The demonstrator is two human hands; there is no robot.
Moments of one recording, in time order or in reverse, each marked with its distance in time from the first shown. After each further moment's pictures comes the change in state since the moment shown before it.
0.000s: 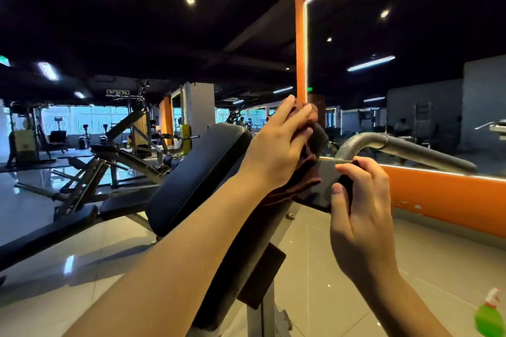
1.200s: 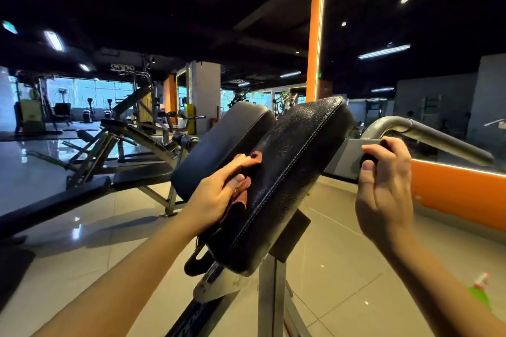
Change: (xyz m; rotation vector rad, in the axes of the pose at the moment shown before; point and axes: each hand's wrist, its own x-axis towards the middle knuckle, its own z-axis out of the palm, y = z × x) left_hand -0.134 -0.090 -0.061 -0.261 -0.153 -0.339; right_hand -0.001 0.000 0.002 -0.109 -0.033 -0.009
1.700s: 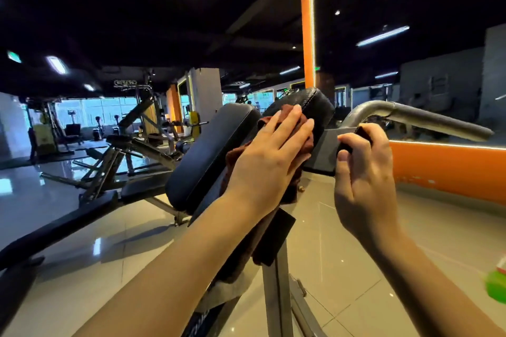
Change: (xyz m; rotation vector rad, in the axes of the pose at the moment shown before) left_hand 0.038 0.079 0.066 0.696 0.190 0.562; right_hand -0.002 0.002 0.001 0.016 0.009 -0.032
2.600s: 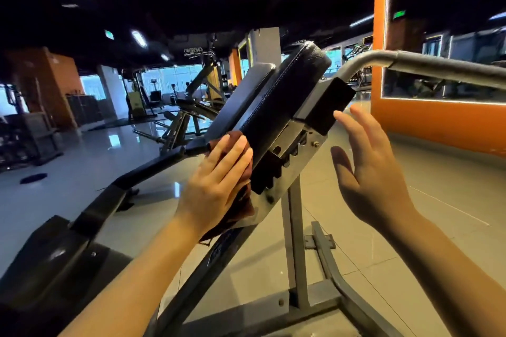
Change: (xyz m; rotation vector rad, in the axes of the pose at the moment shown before) left_hand -0.128 0.040 -0.033 0.442 -0.043 -0.025; right_hand -0.032 0.029 -0.073 0.204 -0.380 -0.040
